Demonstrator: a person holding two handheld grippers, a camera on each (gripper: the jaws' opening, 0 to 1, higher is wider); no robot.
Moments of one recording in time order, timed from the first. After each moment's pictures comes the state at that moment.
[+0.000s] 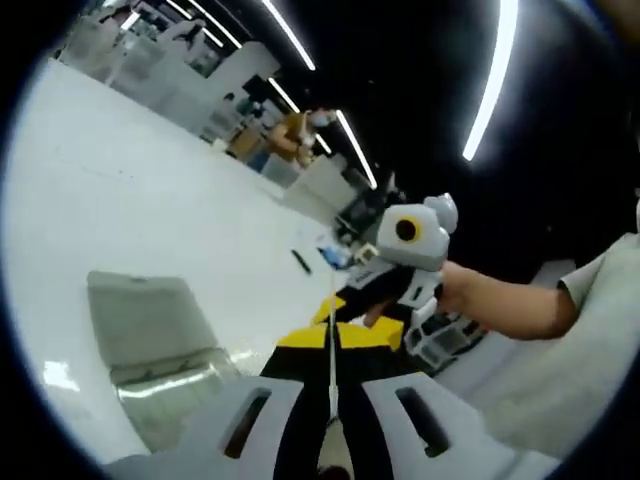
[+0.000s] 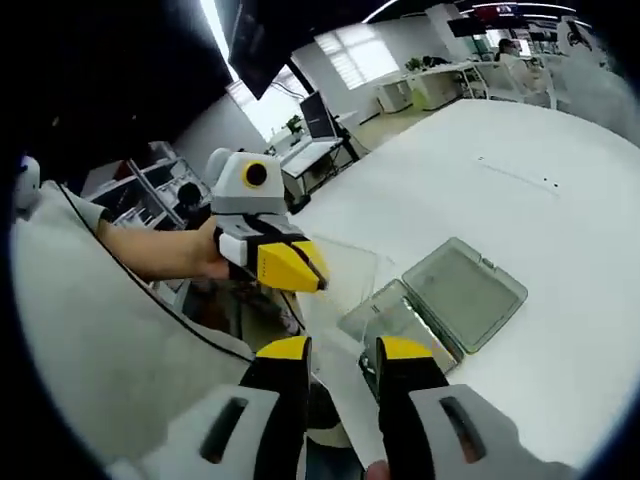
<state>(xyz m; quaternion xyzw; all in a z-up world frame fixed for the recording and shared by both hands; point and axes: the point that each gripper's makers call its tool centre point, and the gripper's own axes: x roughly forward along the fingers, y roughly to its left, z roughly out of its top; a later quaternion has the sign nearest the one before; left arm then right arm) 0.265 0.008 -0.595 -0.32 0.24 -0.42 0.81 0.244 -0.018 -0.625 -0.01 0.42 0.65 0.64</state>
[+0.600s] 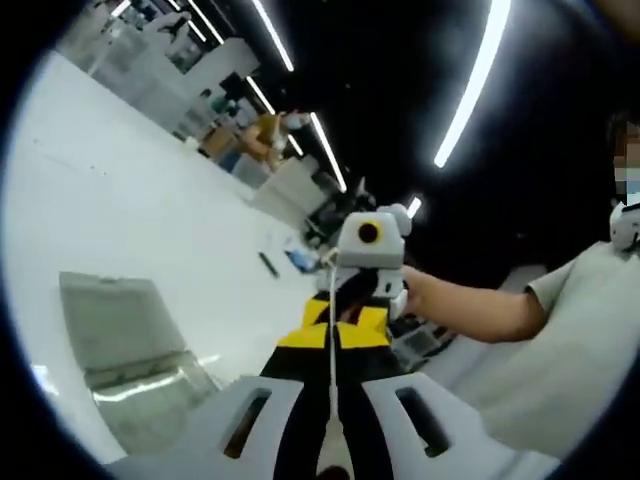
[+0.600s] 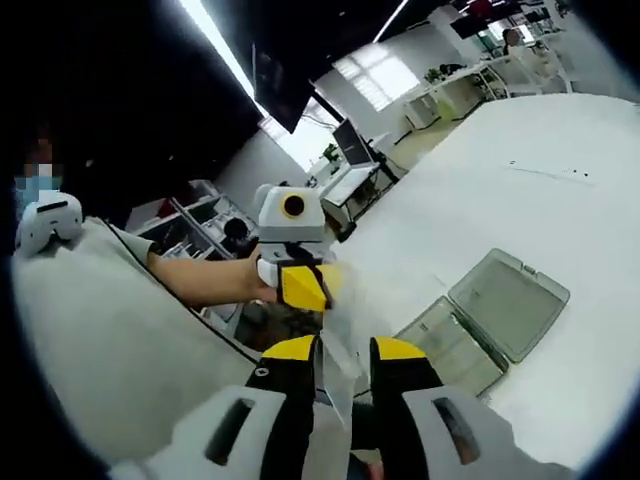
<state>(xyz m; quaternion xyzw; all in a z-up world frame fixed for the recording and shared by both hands) 0.253 0.000 -0.573 -0.35 0.22 -0.47 0.78 0.233 -0.012 -0.593 0.10 0.40 0.70 0.59</state>
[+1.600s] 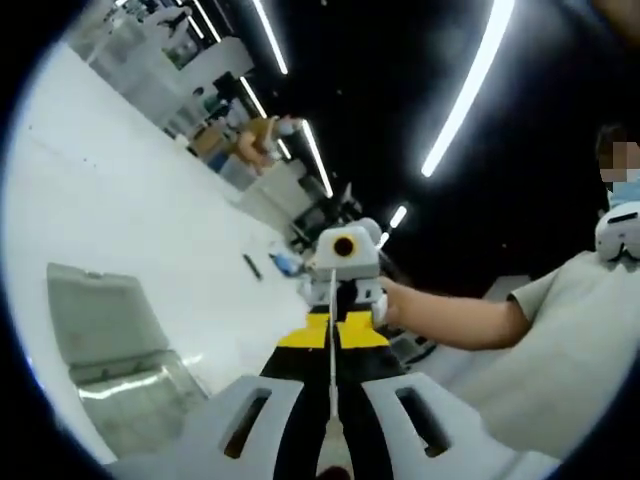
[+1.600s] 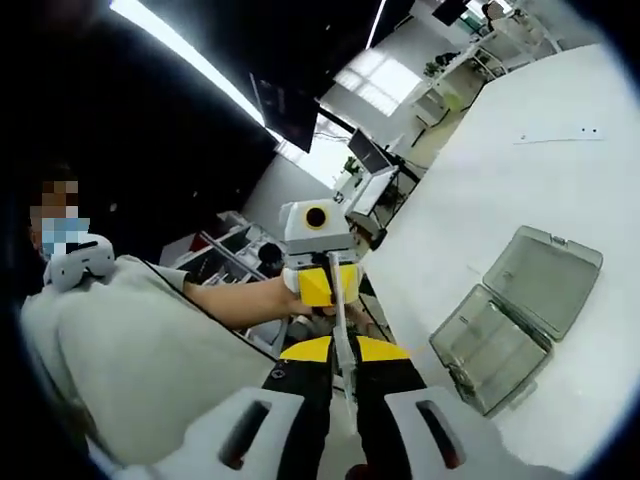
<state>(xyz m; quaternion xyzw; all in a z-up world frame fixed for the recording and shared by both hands) 0.248 0.000 -0.567 -0.37 0.20 -0.49 0.76 0.220 -0.013 -0.586 0.19 0.42 0.70 0.54</state>
